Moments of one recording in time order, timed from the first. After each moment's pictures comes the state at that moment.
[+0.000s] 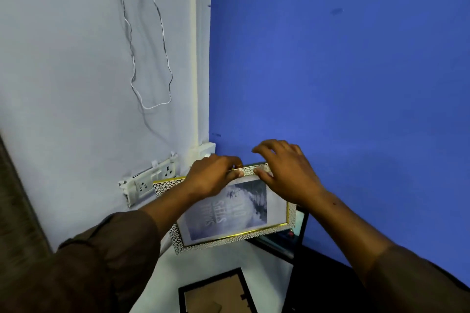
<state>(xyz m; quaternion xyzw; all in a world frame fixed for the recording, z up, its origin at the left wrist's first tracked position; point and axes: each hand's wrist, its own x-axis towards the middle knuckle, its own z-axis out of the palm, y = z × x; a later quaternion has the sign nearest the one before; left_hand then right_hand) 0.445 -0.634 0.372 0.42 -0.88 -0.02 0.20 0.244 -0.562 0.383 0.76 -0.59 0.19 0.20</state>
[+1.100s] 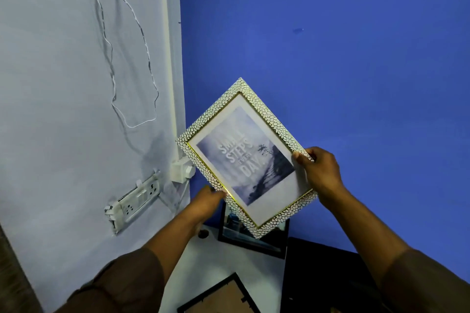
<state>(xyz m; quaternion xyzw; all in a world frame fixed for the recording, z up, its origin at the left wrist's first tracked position) 0.461 -0.640 0.327 0.47 -0.65 -0.53 0.28 0.235 -0.507 0.402 0.37 -0.72 0.58 -0.05</state>
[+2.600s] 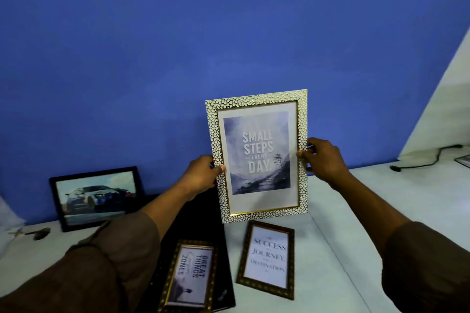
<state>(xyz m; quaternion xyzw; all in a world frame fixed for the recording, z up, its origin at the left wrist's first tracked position) 0.098 -0.370 0.279 0.27 -0.84 -0.47 0.10 -0.064 -0.113 0.307 0.22 -0.87 0.44 -0.01</state>
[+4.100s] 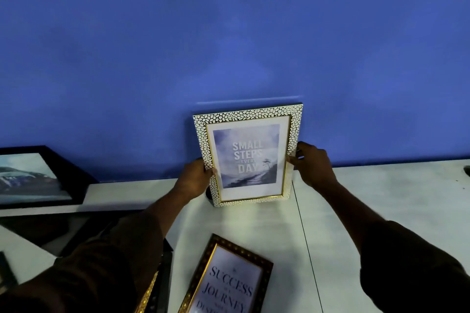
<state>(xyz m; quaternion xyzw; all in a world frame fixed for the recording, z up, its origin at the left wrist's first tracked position) -0.197 -0.401 0.086 0.40 -0.84 -0.37 -0.01 -0.405 -0.192 0.084 0.28 -0.90 0.30 -0.16</state>
